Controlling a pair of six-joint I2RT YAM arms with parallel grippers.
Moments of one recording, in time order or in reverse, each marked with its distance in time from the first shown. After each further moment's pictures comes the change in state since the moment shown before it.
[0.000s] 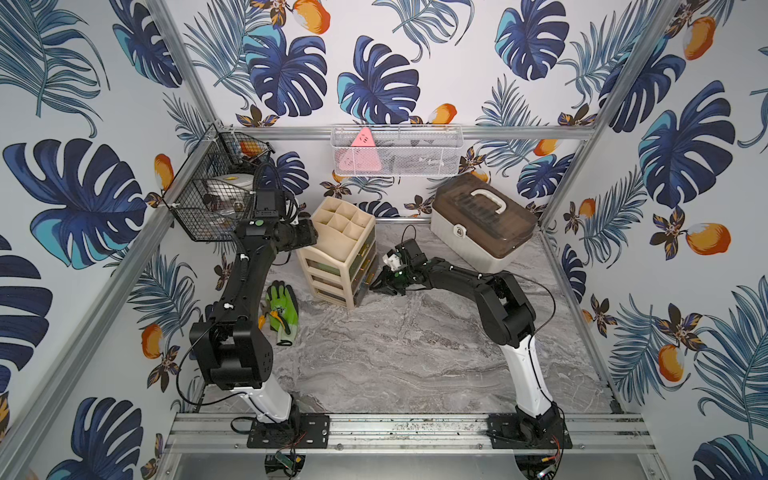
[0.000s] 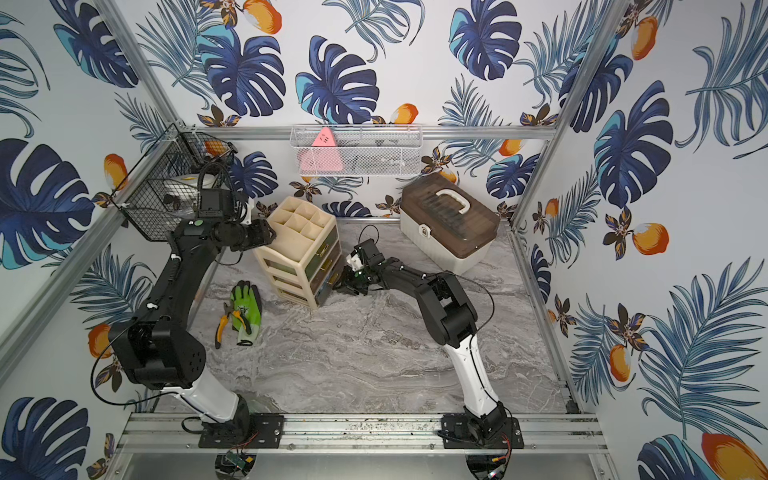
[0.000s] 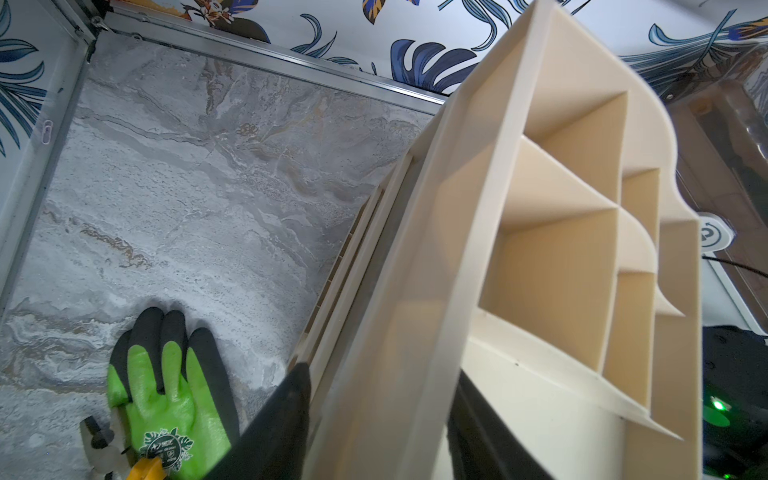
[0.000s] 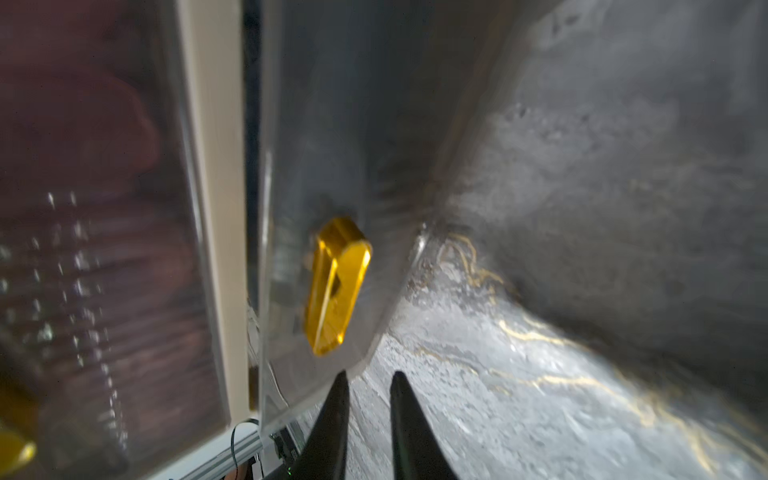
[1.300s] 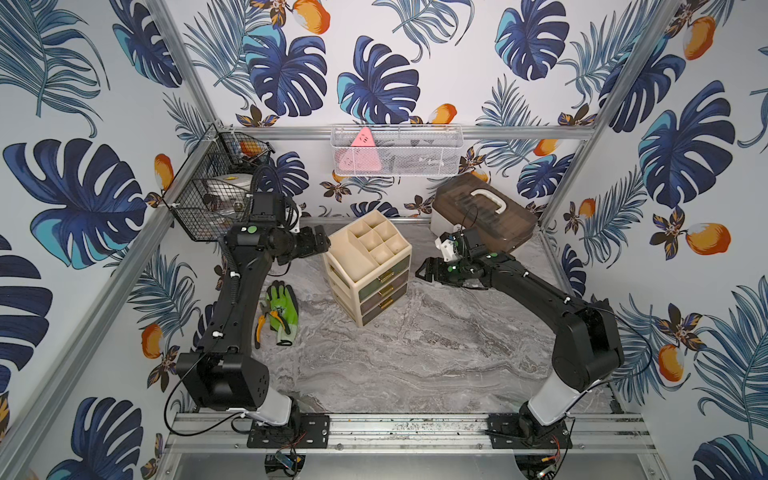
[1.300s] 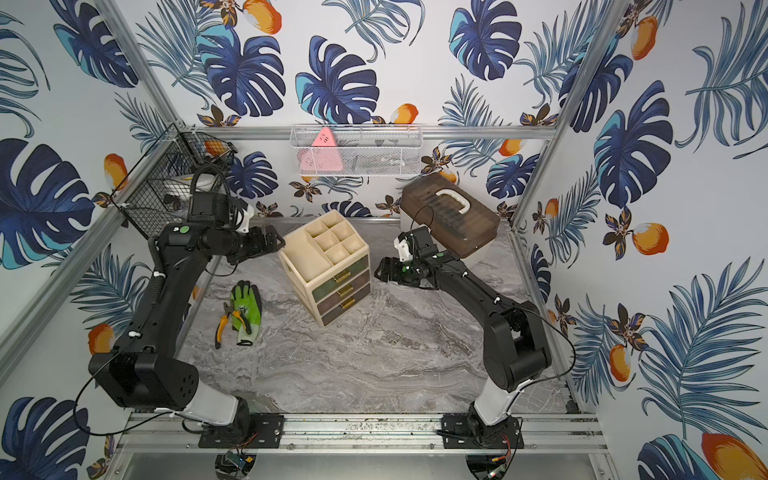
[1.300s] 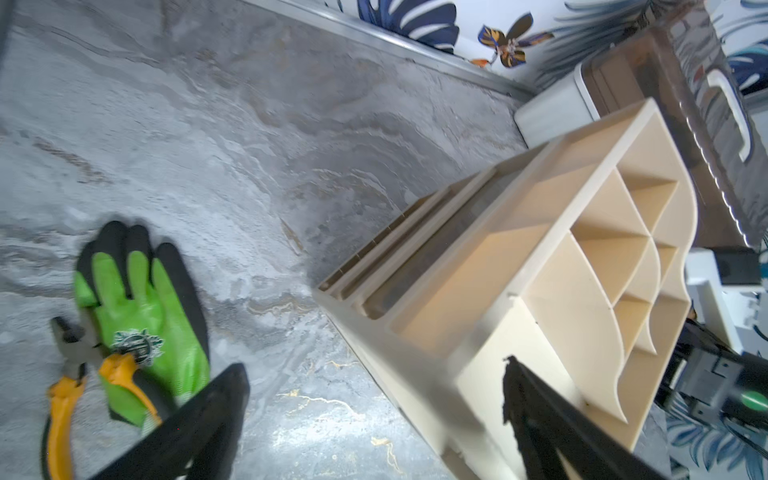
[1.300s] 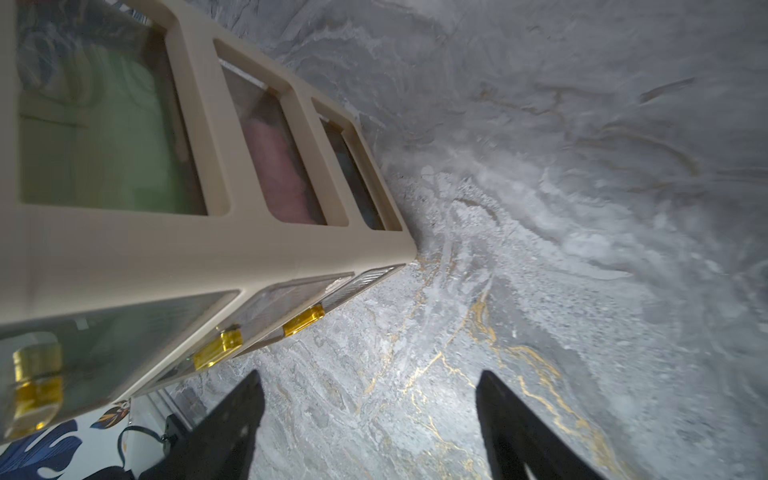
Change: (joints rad) left arm -0.012 -0.180 0.004 -0.194 0.047 -0.058; right arm -0.209 -0.597 -0.367 -0.266 0.258 -0.375
